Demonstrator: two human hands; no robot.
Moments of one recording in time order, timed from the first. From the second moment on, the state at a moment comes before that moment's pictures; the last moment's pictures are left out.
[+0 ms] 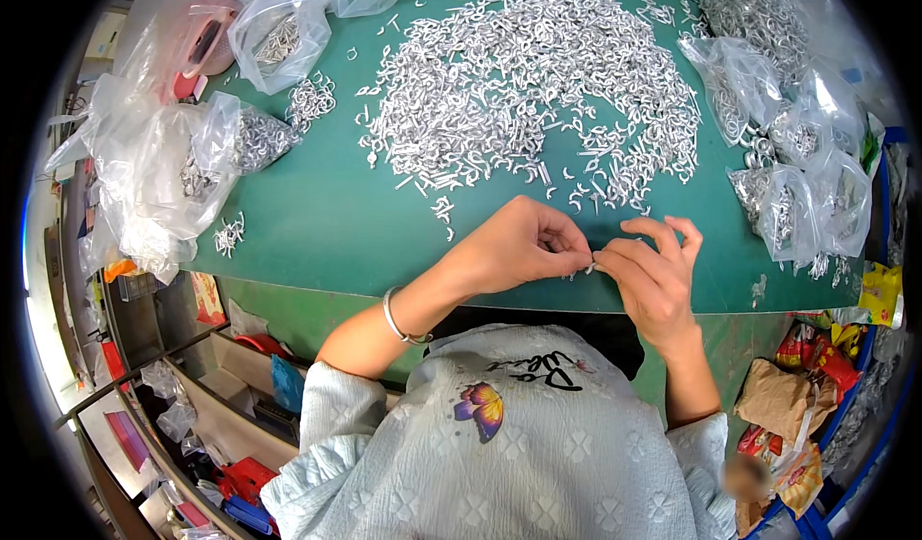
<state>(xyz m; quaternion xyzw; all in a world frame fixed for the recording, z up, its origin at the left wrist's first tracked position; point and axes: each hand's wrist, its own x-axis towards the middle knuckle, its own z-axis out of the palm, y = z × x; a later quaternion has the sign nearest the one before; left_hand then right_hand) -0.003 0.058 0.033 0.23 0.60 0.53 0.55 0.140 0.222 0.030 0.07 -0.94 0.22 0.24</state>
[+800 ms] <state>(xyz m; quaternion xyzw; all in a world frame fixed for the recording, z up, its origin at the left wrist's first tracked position) 0.044 0.054 0.025 0.39 0.69 0.57 0.20 0.141 0.220 0.065 -0.02 -0.93 0.36 0.07</state>
